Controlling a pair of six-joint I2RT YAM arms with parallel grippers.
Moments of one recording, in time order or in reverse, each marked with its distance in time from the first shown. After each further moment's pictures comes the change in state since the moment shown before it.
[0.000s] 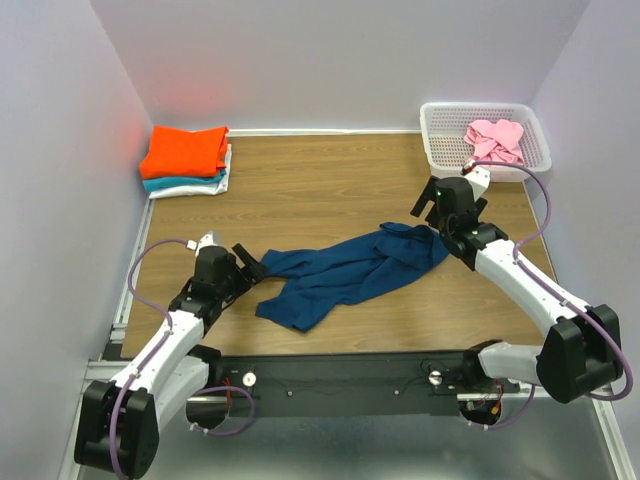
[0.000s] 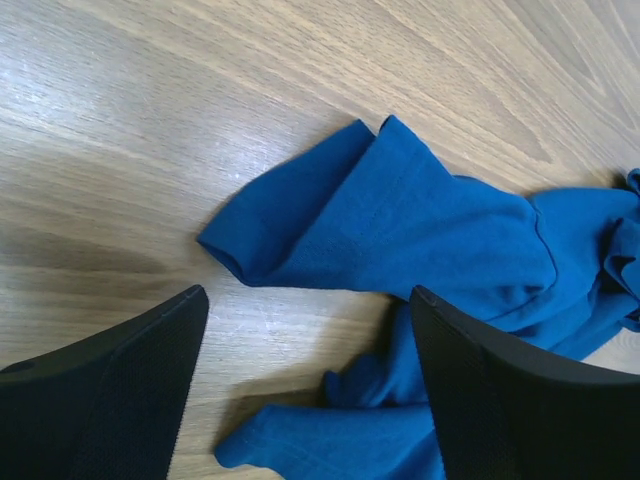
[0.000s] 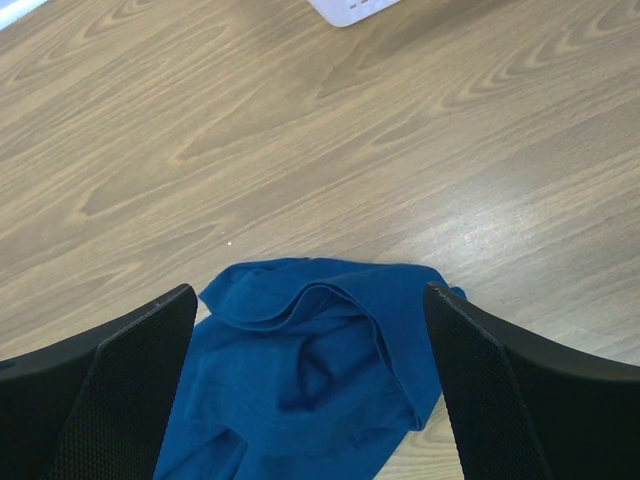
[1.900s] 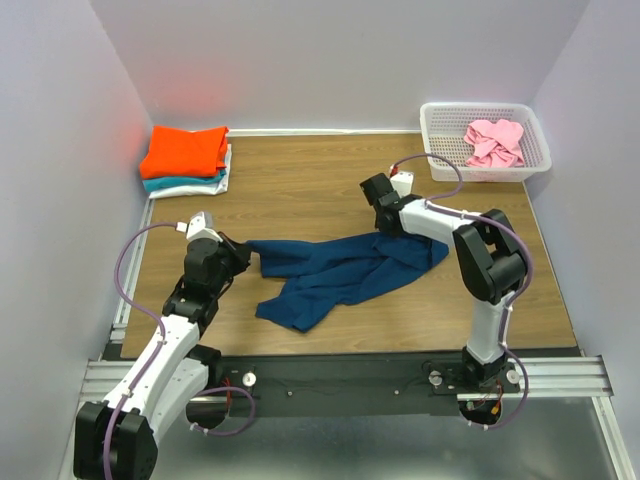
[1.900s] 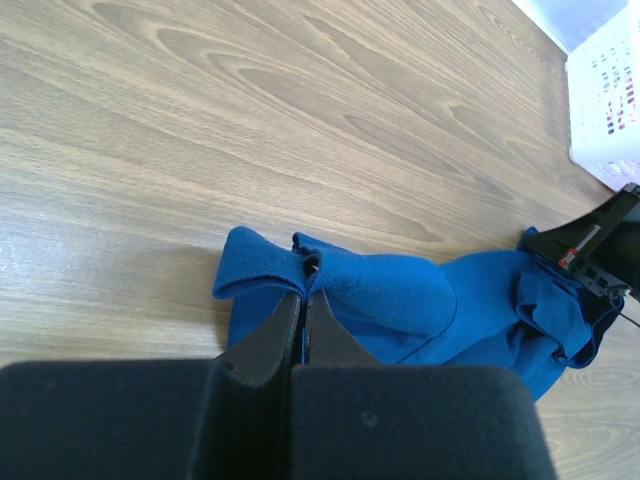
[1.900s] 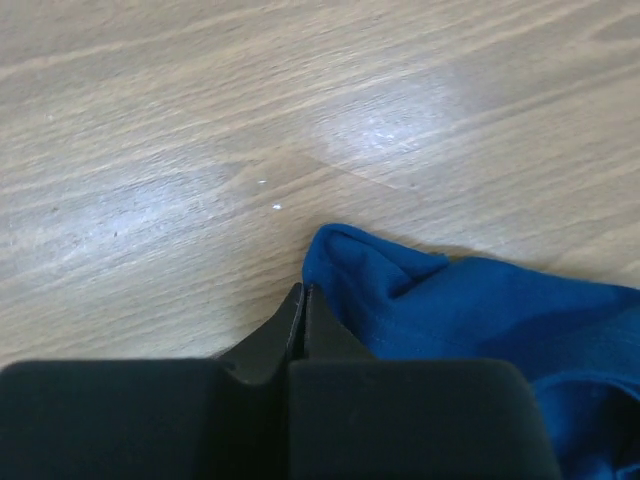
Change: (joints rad) left arm 0.000 -0.092 0.063 0.143 -0.063 0.103; right arm 0.182 0.702 0.393 -0.139 0.063 0.049
